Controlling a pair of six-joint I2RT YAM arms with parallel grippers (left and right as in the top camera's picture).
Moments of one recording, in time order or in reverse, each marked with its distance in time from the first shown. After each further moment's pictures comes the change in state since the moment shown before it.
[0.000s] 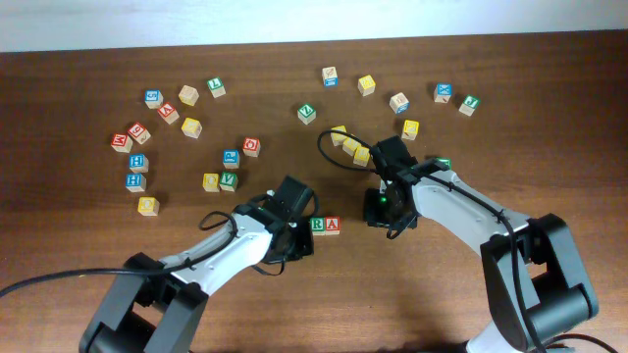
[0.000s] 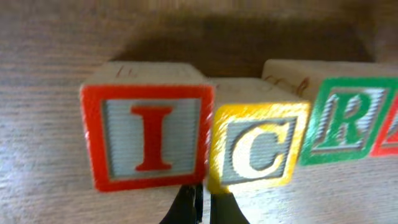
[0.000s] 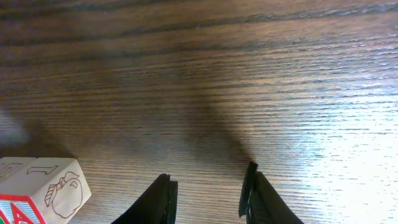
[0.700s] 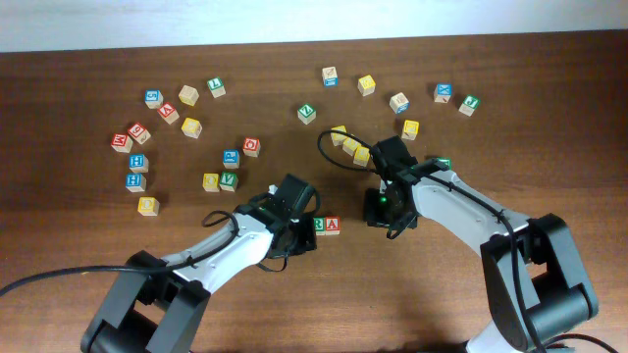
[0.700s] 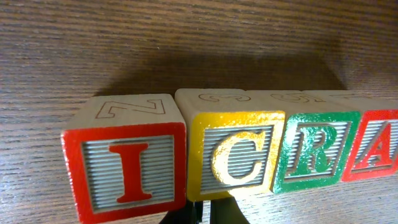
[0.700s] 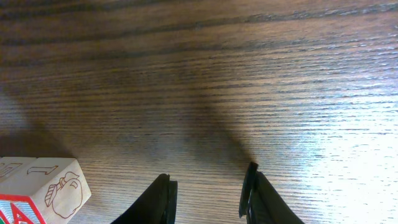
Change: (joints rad) left arm 0.000 0.008 0.000 0.066 -0.016 0.000; right arm 0.000 0.000 0.000 0.000 0.000 0.000
